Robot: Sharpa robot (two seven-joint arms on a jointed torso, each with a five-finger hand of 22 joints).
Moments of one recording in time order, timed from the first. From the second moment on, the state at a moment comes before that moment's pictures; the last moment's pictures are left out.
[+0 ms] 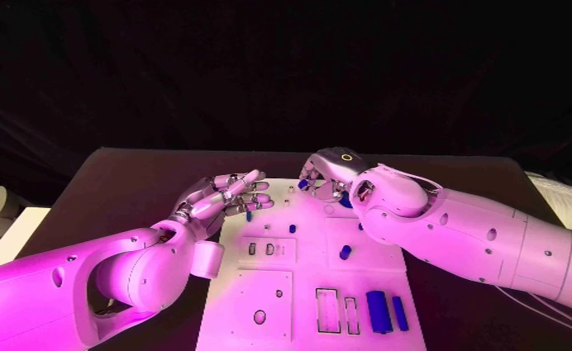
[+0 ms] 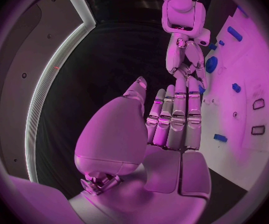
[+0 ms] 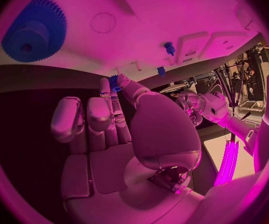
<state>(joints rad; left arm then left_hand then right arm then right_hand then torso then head) 1.19 -1.00 -0.03 1.83 0.15 -0.37 0.46 1.41 -0.04 0.04 0.18 0.15 1.00 0.21 0.07 0.07 1.10 0.16 0.07 0.07 1.16 0.10 0.16 0.22 0.17 0.99 0.21 0.28 0.11 1.26 -0.57 0.01 1.36 -1.76 -0.36 -0.19 1.25 -0.05 0.44 -0.05 0.05 1.18 0.12 0.08 0.08 1.29 0.04 0.06 0.07 1.46 -0.03 1.13 0.87 0.12 1.32 0.07 1.32 1.06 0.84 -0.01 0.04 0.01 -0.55</state>
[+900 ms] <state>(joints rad) 1.19 -0.99 -0.03 1.82 0.15 -0.36 0.46 1.41 -0.04 0.04 0.18 0.15 1.00 0.21 0.07 0.07 1.10 0.16 0.07 0.07 1.16 0.10 0.16 0.22 0.17 0.99 0.21 0.28 0.11 1.27 -0.51 0.01 1.30 -1.75 -0.34 -0.20 1.25 -0.06 0.45 -0.04 0.05 1.18 0.11 0.06 0.08 1.28 0.05 0.06 0.07 1.46 -0.03 1.13 0.87 0.12 1.32 0.07 1.32 1.06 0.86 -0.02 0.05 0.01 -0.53</state>
